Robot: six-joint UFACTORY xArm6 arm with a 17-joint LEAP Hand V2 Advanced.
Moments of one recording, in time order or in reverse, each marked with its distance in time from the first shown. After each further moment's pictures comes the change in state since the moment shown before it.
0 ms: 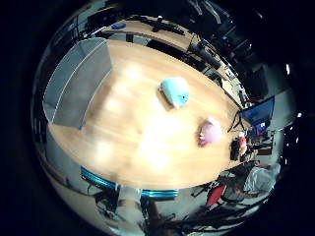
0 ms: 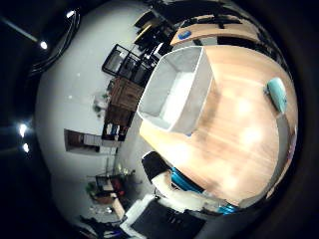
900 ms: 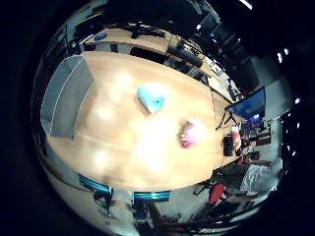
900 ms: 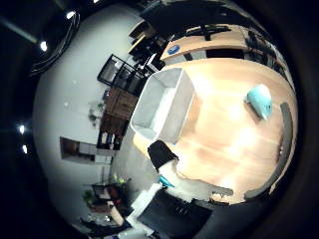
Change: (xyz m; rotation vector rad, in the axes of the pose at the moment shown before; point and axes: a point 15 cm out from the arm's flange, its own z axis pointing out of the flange) arm 0.087 -0.022 -0.033 0.039 0.087 0.097
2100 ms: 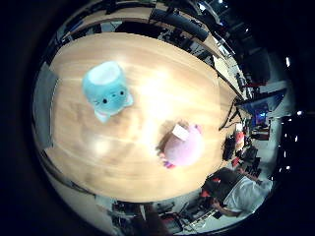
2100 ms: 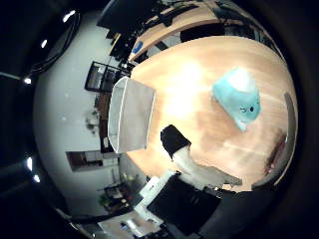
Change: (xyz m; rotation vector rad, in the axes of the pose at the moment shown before) arm 0.166 -0.071 0.104 -0.193 0.020 0.080
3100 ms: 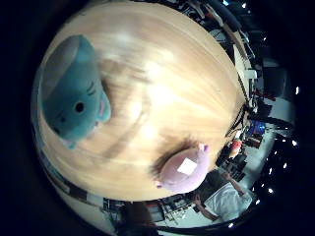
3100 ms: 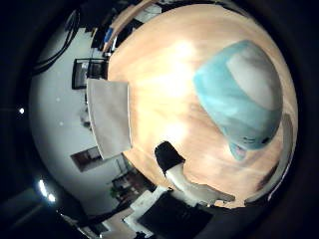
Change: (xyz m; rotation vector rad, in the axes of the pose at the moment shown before) arm 0.022 -0.019 0.116 -0.311 0.037 -0.024
